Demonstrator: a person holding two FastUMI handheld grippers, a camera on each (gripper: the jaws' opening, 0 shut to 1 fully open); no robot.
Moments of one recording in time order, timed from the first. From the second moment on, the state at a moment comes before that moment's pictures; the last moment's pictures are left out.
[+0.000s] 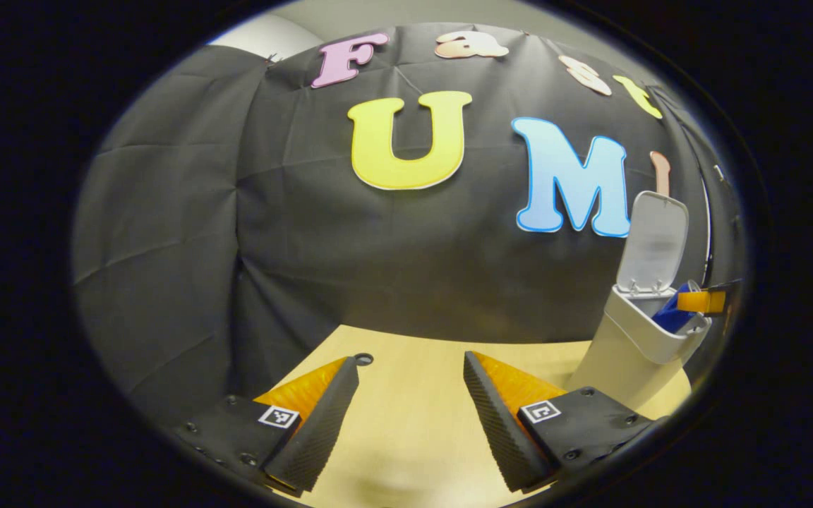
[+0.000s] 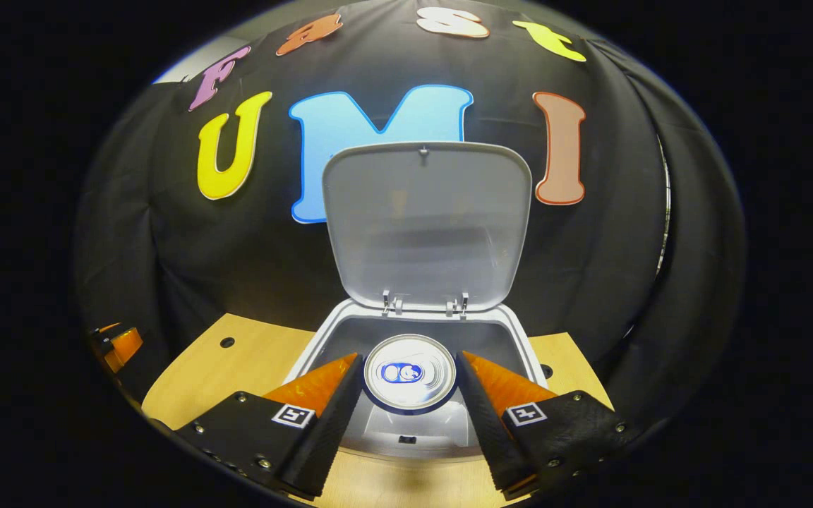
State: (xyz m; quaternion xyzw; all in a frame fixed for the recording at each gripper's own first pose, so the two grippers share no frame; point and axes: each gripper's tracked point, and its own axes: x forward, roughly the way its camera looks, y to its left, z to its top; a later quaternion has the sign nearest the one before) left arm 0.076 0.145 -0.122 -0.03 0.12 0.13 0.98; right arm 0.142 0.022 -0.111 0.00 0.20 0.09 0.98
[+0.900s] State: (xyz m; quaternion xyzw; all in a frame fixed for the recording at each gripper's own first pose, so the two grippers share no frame) left arm 0.090 0.149 -0.143 -0.03 0.14 0.13 0.98; right arm 0.164 0.022 -0.155 0.00 0.26 0.07 0.96
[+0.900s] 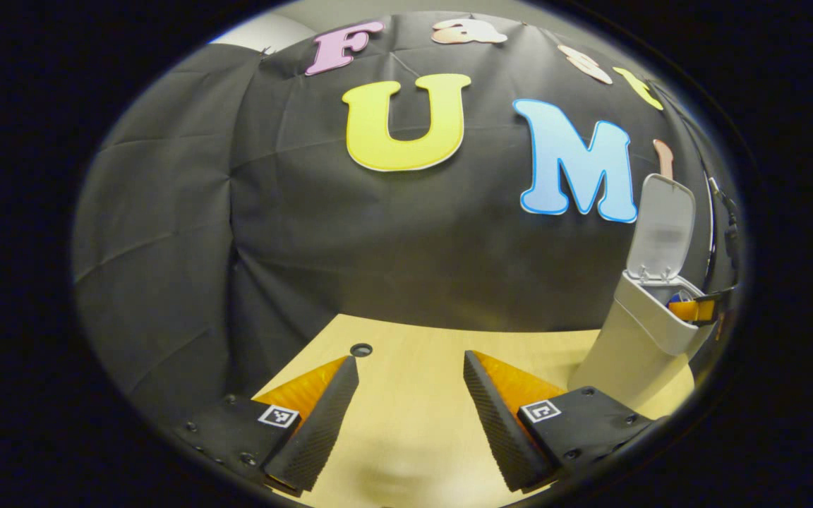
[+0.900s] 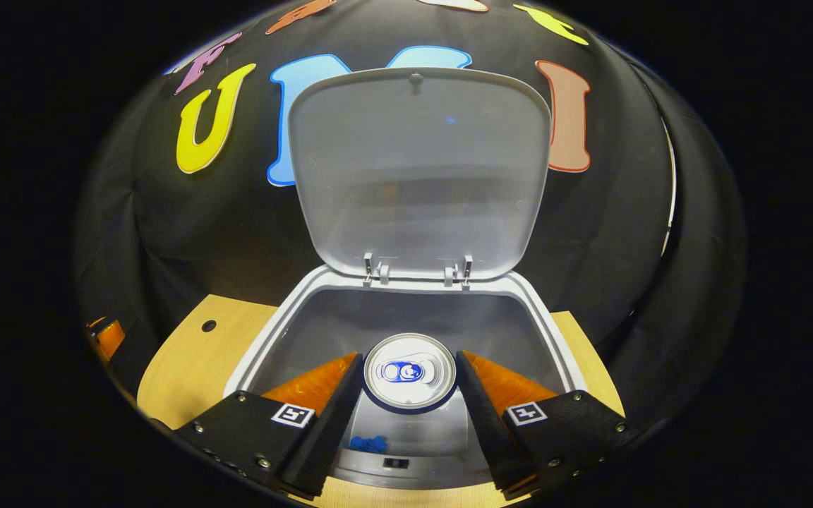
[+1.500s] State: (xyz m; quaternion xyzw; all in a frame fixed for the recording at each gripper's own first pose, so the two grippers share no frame) left arm 0.086 0.154 -0.144 -0.03 0.14 0.14 0.98; right arm 0.163 0.024 -0.153 0.00 0.25 0.07 0.96
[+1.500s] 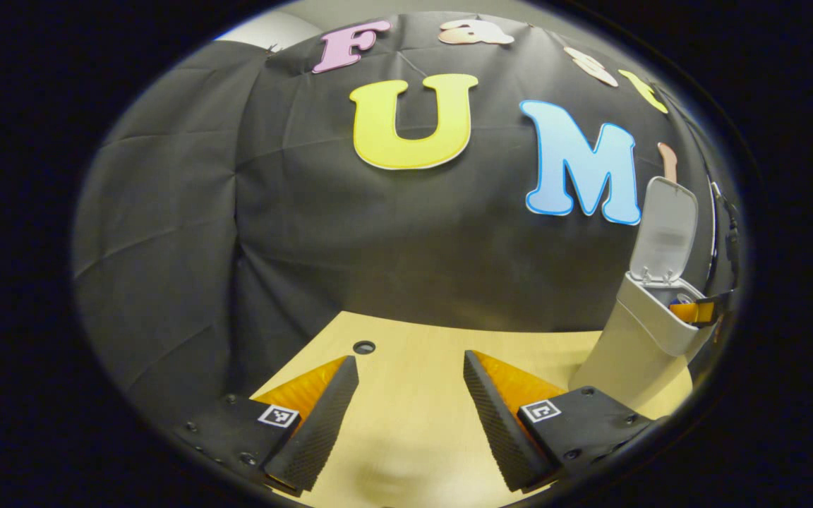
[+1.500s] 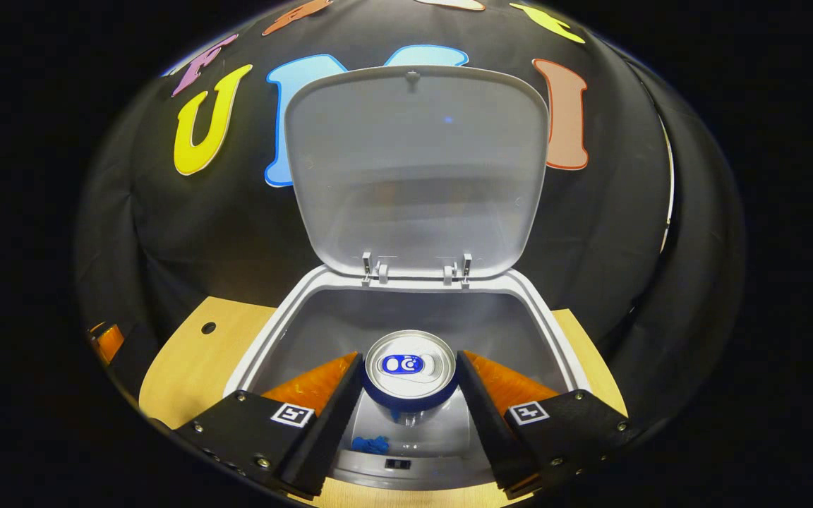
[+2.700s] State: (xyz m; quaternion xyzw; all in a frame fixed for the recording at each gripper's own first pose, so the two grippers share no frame) left arm 0.066 0.145 -0.121 -0.03 0.12 0.12 0.99; right arm 0.143 0.027 -0.111 0.00 0.21 0.07 0.97
